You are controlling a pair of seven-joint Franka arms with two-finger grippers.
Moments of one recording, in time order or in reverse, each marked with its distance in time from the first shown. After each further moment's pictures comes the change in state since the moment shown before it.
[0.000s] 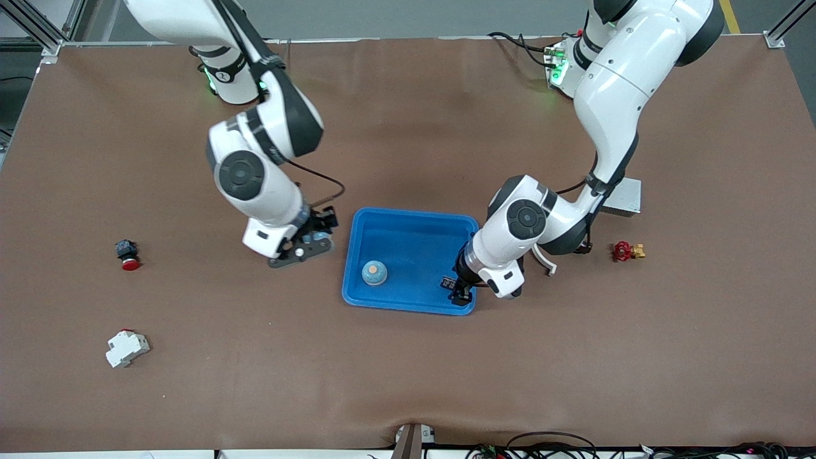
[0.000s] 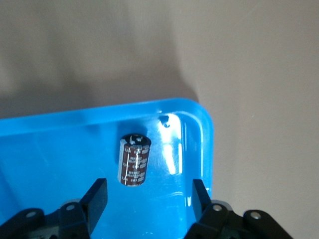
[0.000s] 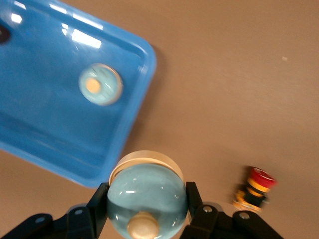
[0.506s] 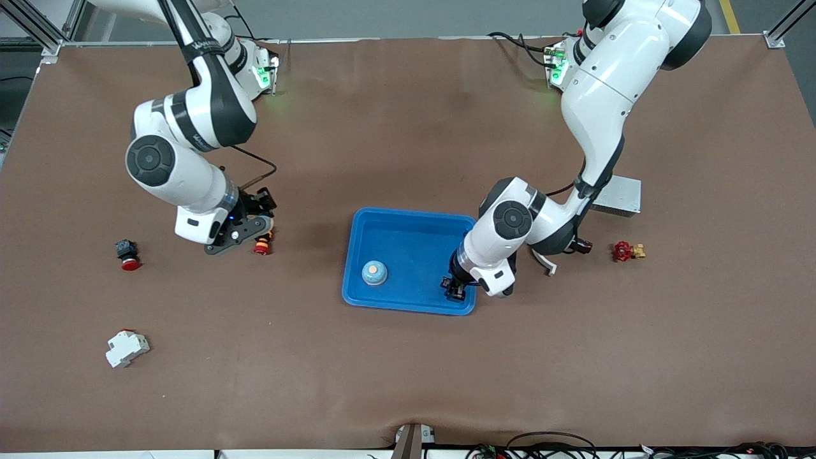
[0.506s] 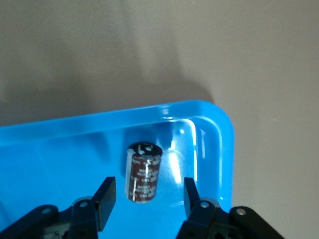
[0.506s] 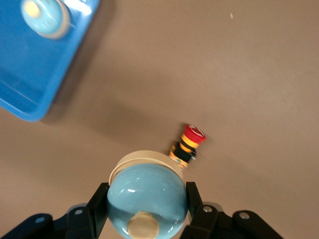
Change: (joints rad) left arm -0.078 0.025 0.076 0.004 0.000 0.006 -0.004; right arm -0.160 -0.188 -0.004 -0.248 -0.039 0.001 -0.293
